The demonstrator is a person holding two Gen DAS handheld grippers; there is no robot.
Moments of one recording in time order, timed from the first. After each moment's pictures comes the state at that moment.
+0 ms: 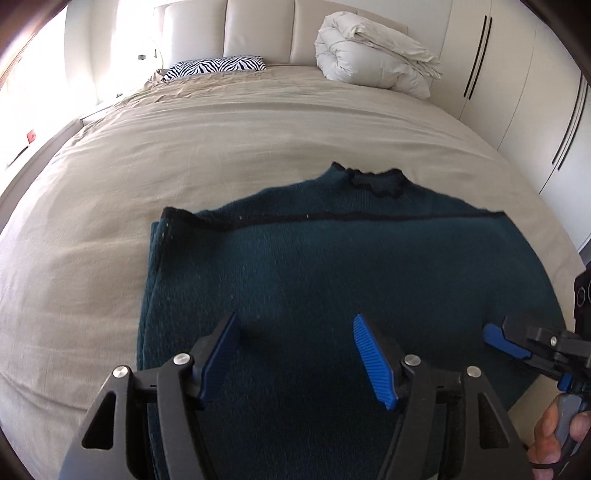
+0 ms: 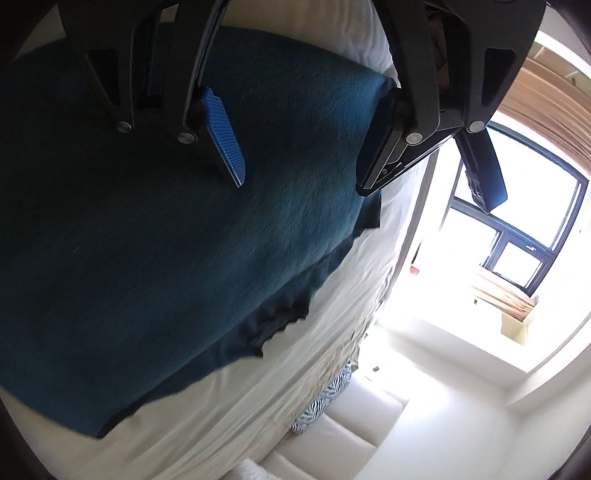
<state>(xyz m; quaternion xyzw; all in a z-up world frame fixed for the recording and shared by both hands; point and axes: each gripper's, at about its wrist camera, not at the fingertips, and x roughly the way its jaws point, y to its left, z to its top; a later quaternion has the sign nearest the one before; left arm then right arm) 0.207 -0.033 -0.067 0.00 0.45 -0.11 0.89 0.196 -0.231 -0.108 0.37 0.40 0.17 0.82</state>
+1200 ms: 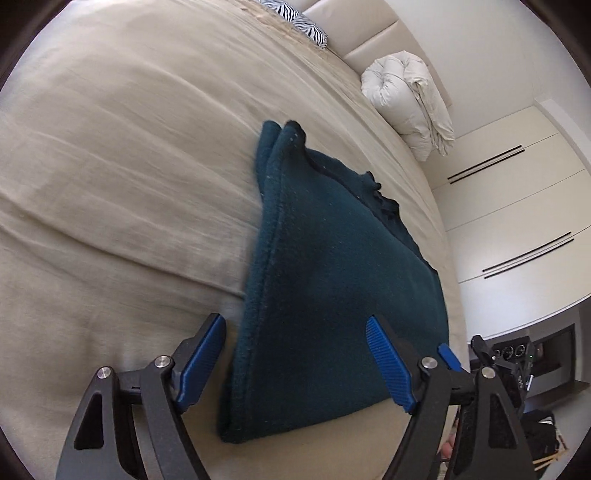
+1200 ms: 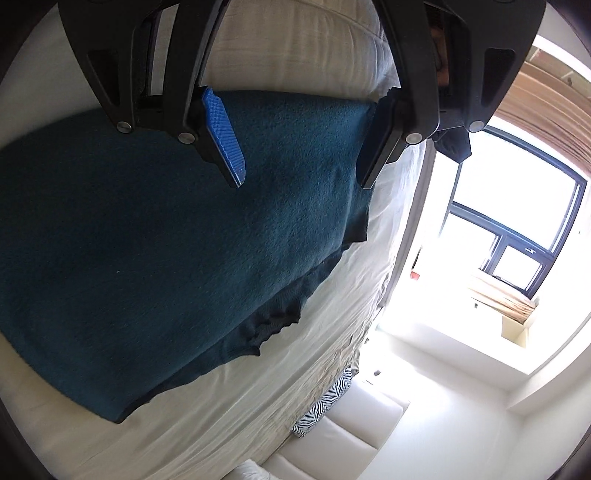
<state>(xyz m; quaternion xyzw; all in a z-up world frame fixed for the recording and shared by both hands) 0.166 0.112 -0.098 -0.33 0.50 -0.19 0.78 0.164 -0.235 -0.072 0.37 0.41 0.18 0.81</state>
